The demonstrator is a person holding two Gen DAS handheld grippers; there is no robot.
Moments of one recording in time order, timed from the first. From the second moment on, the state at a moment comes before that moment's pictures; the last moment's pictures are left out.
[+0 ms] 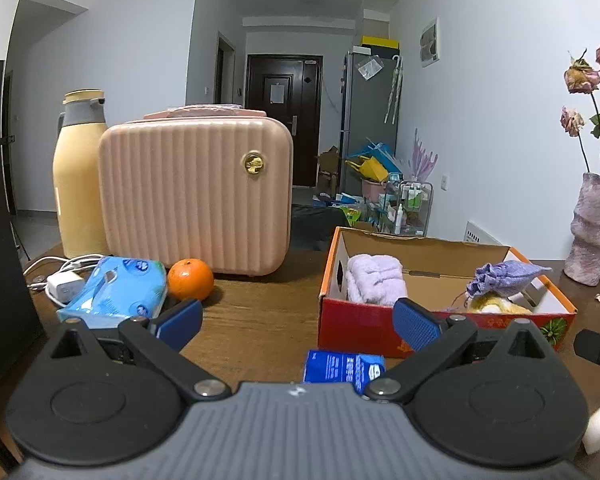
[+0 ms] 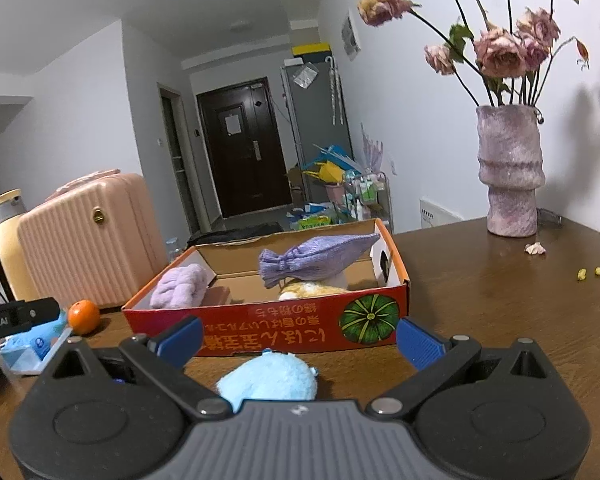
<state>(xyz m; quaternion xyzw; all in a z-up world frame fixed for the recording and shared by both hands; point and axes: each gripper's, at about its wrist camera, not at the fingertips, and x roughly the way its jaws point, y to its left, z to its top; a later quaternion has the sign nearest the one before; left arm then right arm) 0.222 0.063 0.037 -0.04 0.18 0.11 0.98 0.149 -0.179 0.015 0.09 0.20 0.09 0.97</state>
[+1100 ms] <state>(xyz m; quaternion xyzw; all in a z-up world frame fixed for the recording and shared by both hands) 0.096 0.071 0.017 -0.02 0.18 0.08 0.98 0.044 -0.166 -0.001 0.03 0.18 0.13 0.97</state>
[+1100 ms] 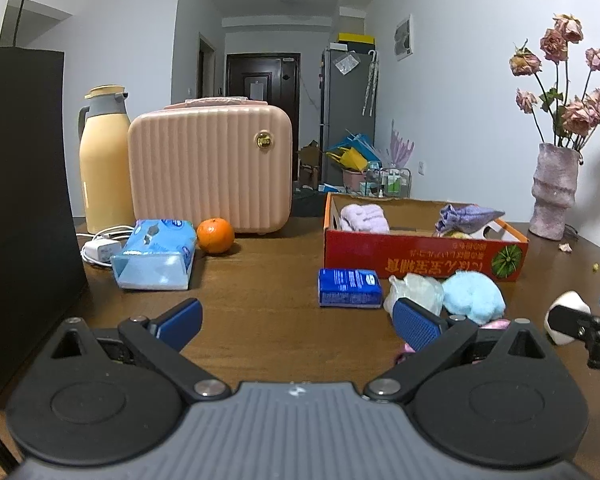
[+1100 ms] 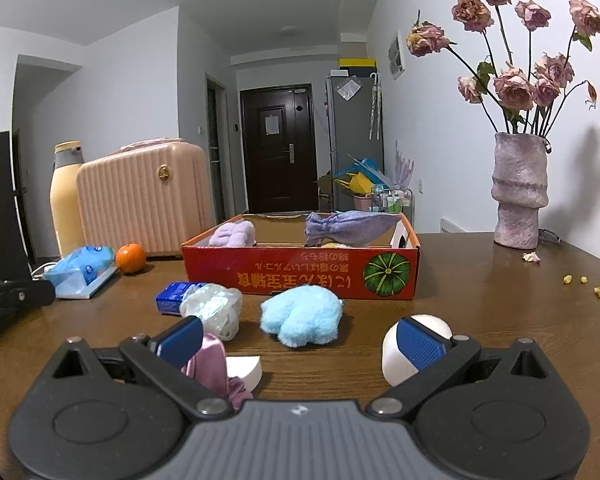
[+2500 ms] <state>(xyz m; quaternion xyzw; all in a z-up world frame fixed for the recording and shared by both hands) 0.093 0.097 0.005 -0.03 0.22 0.07 0.97 0.077 -0.050 -0.029 -0.10 0.26 0.26 0.92</state>
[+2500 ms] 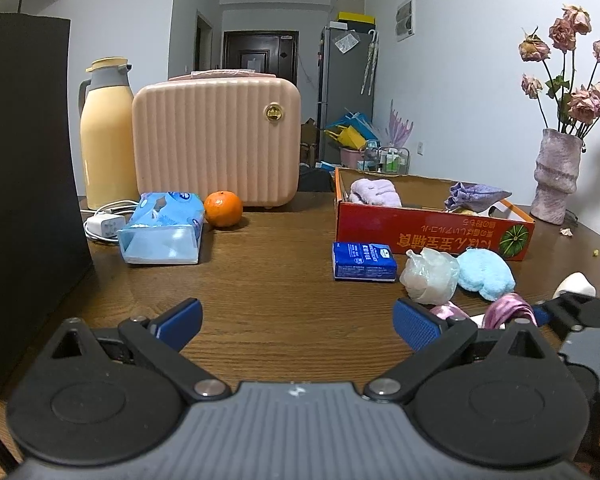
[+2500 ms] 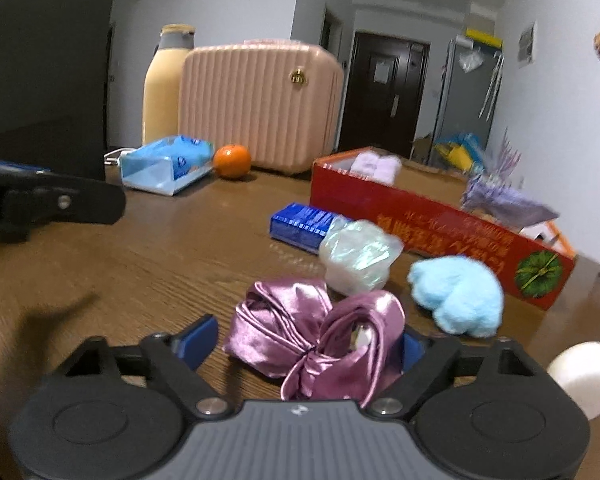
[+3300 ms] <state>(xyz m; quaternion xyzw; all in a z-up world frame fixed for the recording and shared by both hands) 0.106 0.101 -0.004 -0.04 0.25 0.08 0.96 0.082 -0.076 -0.018 -0.03 0.25 0.28 0.93</state>
